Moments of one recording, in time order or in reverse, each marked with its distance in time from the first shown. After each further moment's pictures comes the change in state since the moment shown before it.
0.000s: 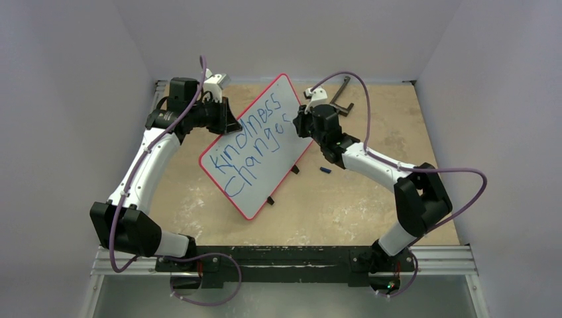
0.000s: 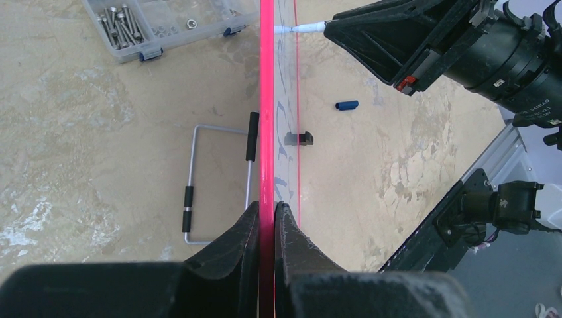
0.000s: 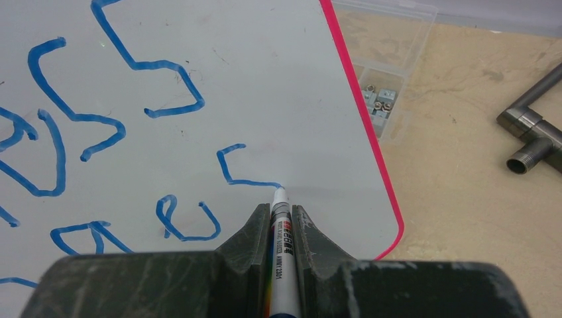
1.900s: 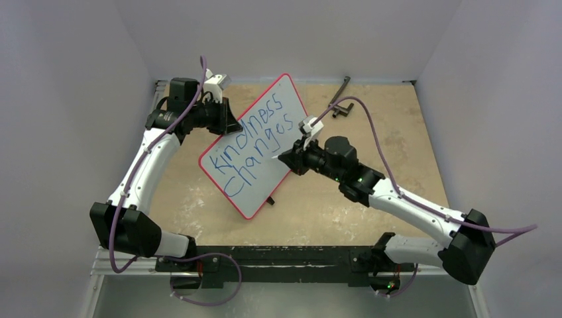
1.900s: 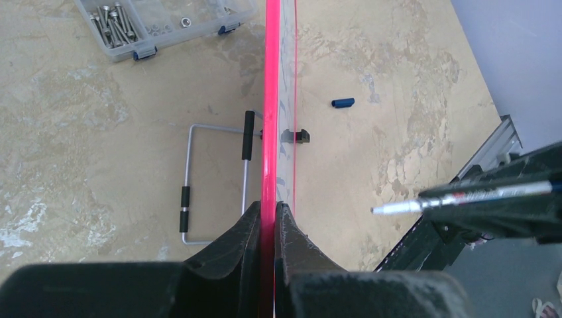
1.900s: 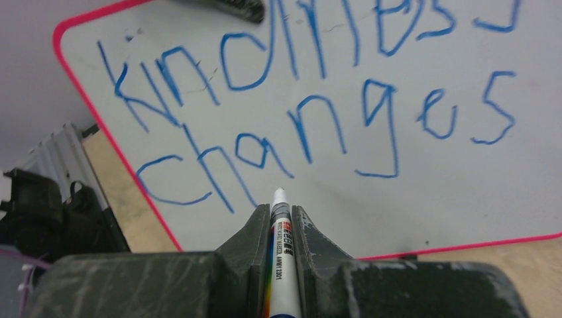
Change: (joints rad) left arm 0.000 -0.003 -0.001 -0.002 0.010 0.001; right arm 0.188 -0.447 -0.228 -0.096 -0.259 -0.007
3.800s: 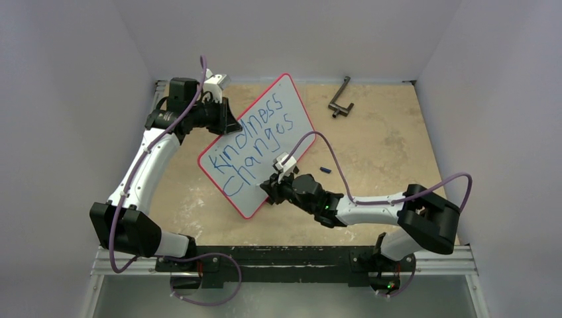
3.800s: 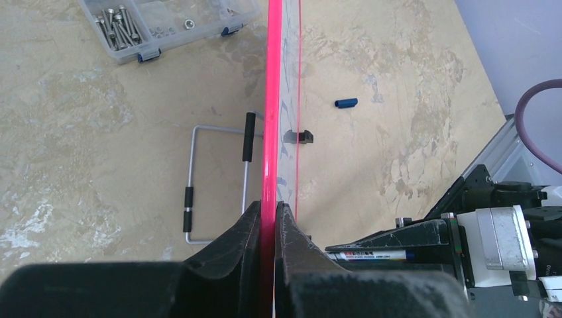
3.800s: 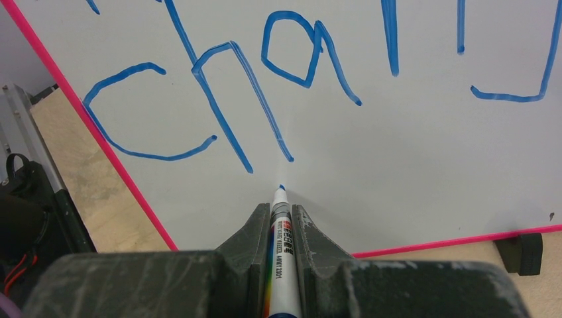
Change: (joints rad) left arm 0.000 0.000 0.000 0.000 -0.003 0.010; right arm 0.324 0.298 -0.242 0.494 0.321 0.044
